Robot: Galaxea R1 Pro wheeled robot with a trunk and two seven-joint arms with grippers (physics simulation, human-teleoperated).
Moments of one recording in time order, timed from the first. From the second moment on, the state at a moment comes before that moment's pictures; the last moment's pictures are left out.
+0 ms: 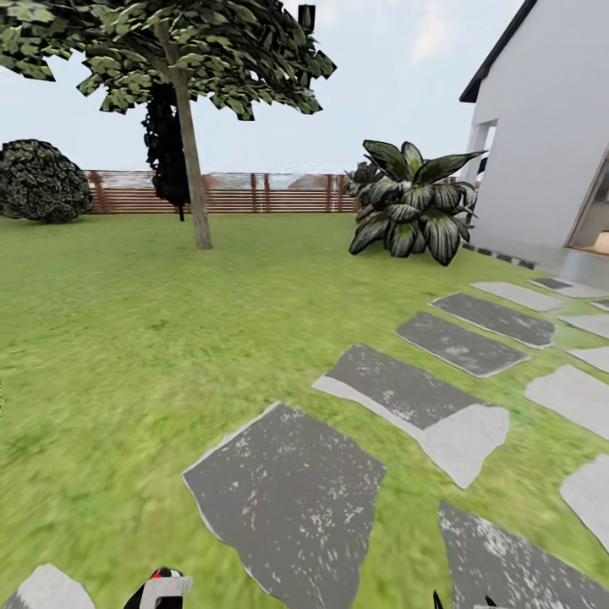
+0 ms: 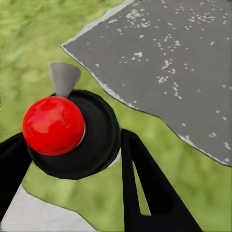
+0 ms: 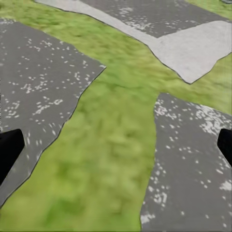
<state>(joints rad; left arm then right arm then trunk) -0.23 0.06 0.02 -0.39 0.00 -0.41 0.03 -0.01 -0.06 -0.11 -0.67 0.01 -0.47 0.00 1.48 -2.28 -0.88</state>
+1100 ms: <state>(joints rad) -0.23 0.06 0.02 -0.39 0.00 -0.41 0.03 -0.01 -0.06 -0.12 -0.67 0.01 -0.47 0.00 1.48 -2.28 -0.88</state>
